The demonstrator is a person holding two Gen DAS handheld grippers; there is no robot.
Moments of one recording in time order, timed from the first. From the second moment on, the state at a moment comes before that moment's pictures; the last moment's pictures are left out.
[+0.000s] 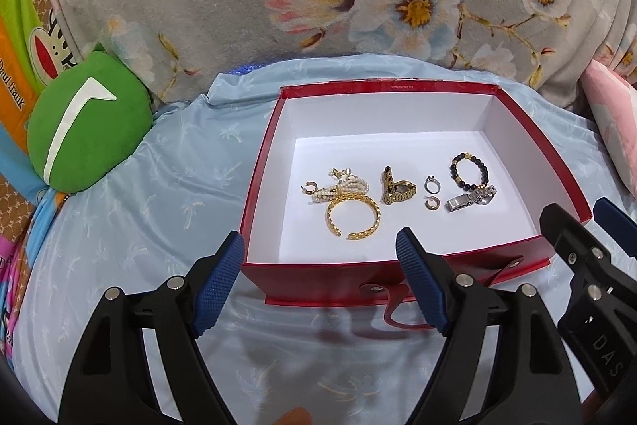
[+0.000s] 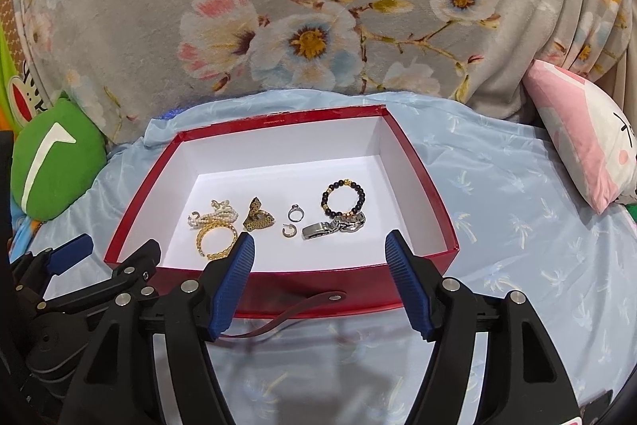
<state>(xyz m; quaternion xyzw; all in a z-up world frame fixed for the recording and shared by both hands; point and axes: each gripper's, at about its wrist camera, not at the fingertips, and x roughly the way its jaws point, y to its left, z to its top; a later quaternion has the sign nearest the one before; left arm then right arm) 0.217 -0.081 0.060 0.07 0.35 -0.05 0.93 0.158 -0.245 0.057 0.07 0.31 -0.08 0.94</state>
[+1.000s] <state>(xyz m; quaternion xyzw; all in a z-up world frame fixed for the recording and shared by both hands) 0.215 -0.079 0.059 0.07 0.36 -0.05 0.93 0.159 -0.243 0.050 0.06 0.32 -0.08 0.94</state>
